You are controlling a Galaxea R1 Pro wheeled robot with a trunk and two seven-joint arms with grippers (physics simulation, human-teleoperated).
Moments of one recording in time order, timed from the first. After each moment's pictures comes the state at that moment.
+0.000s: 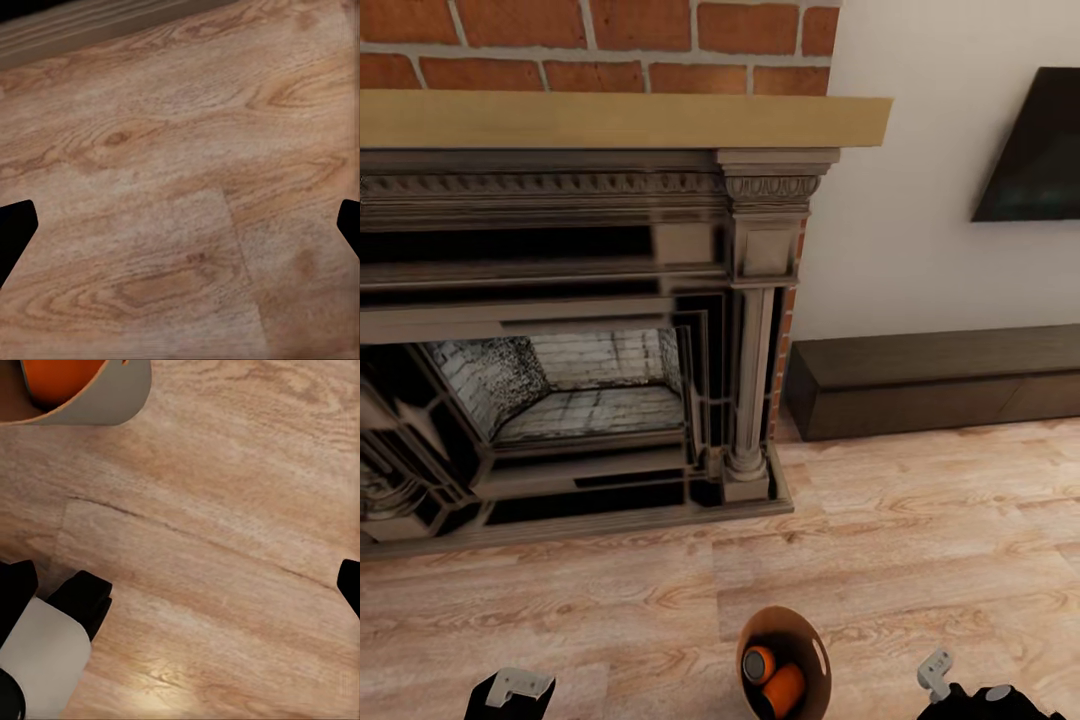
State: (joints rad) left arm -0.39 0.20 0.39 -0.14 -0.43 -0.45 -0.20; right arm -0.51 -0.27 -0.41 -0.16 0.81 0.01 0.56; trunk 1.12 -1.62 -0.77
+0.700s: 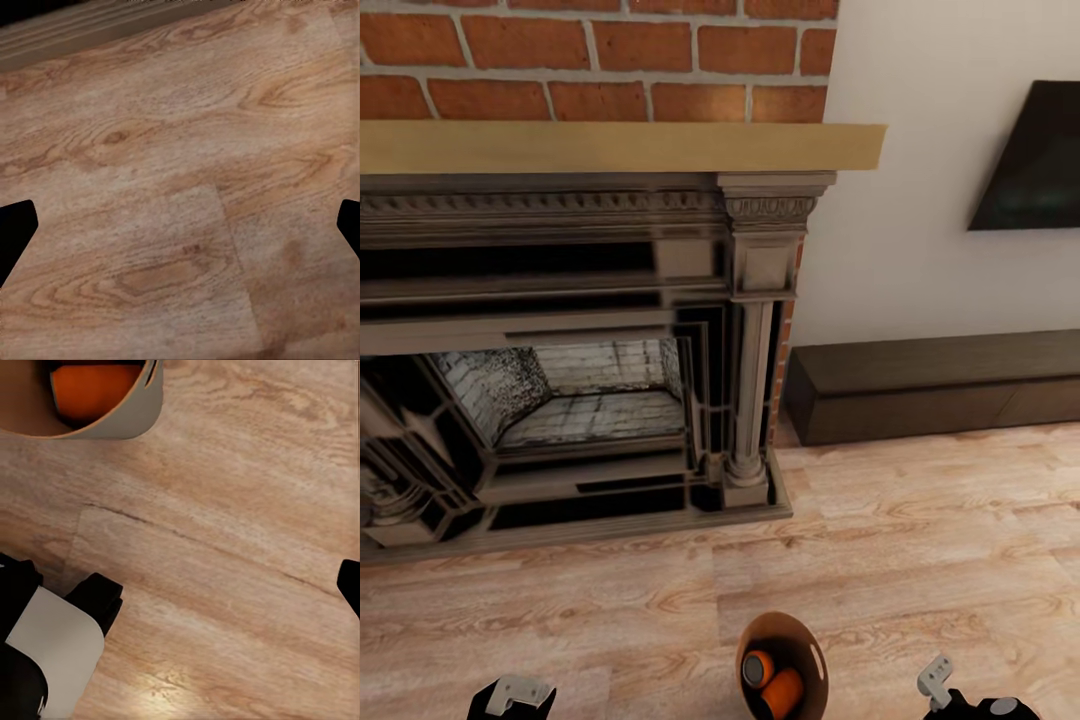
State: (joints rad) left arm -0.37 0.20 0.39 -0.14 -0.43 -0.45 -0.20; right arm -0.49 -0.27 -0.42 -0.15 0.81 -0.06 0.56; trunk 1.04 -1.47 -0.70
